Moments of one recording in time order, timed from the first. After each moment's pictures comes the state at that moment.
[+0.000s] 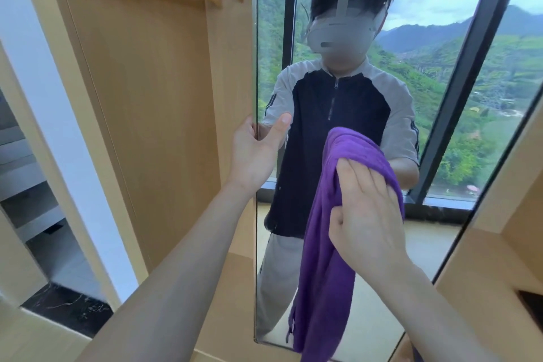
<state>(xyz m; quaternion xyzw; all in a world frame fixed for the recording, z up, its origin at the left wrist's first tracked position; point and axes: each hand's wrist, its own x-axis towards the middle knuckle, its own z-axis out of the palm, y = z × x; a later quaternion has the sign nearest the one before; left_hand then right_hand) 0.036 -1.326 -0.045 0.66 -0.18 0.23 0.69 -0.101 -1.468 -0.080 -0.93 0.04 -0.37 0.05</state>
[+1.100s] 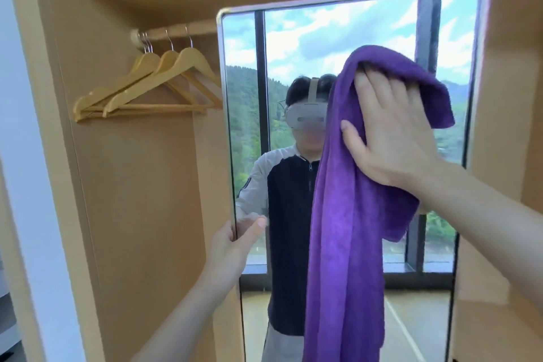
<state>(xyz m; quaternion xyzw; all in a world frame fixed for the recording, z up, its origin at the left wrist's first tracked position) 0.028 -1.310 -0.027 0.71 -0.20 0.10 0.66 -0.062 -1.556 0.138 -0.81 -0.01 -0.58 -0.10</state>
